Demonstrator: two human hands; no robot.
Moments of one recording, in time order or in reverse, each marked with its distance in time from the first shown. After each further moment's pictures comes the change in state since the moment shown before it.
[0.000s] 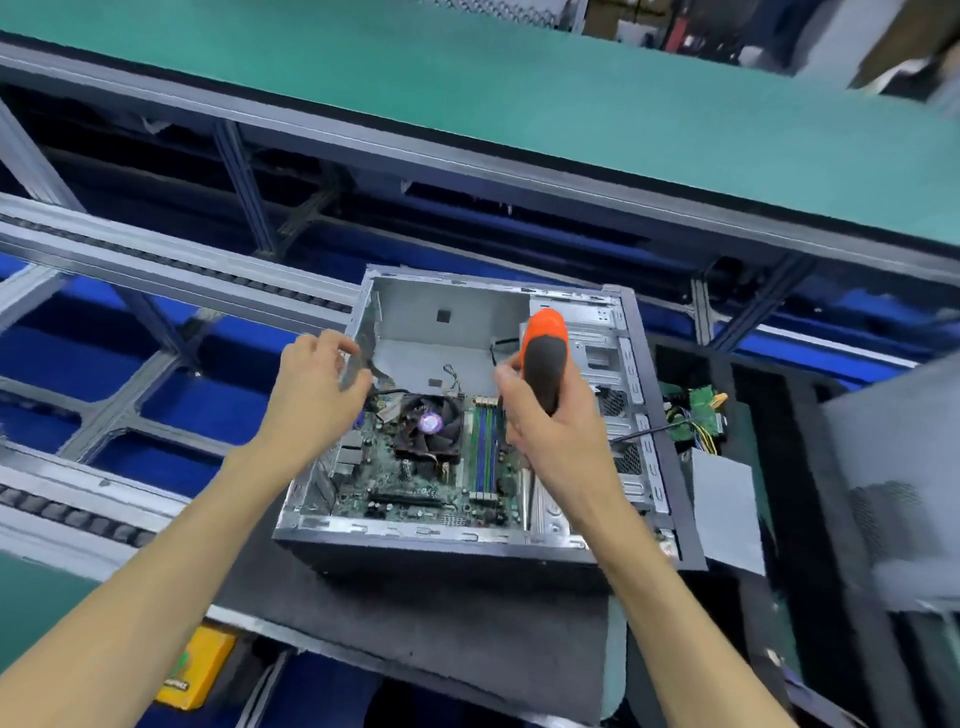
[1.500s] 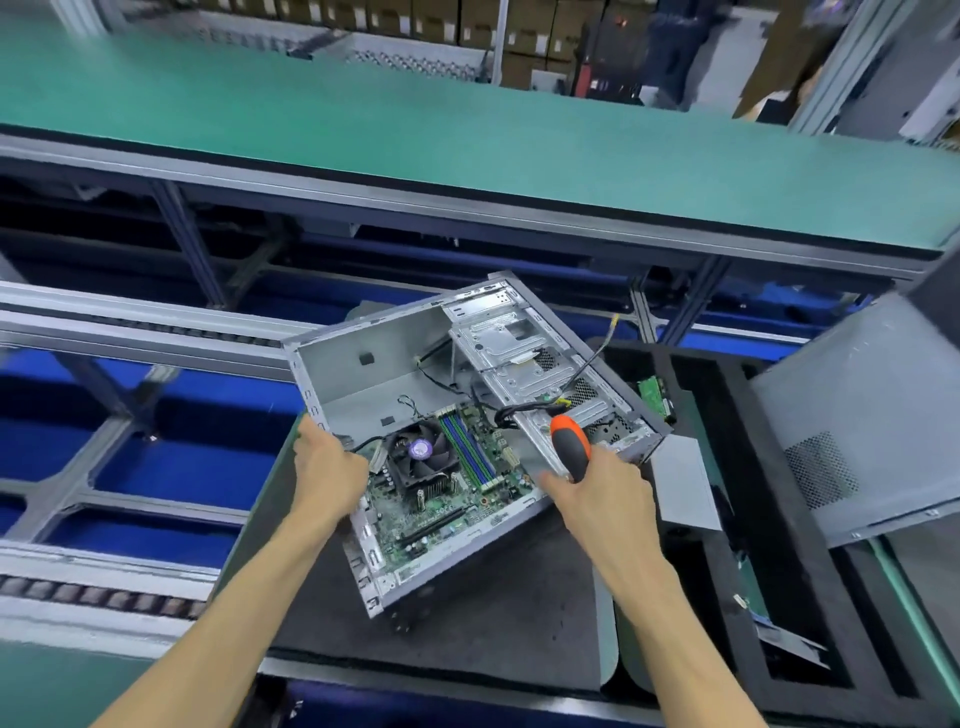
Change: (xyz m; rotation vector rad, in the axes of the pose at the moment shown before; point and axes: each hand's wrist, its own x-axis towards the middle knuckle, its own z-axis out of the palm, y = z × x) left_hand -0.052 0.022 0.022 -0.304 -0.145 -0.490; right_hand -0.068 0.033 -0.044 -1.009 0.371 0.389
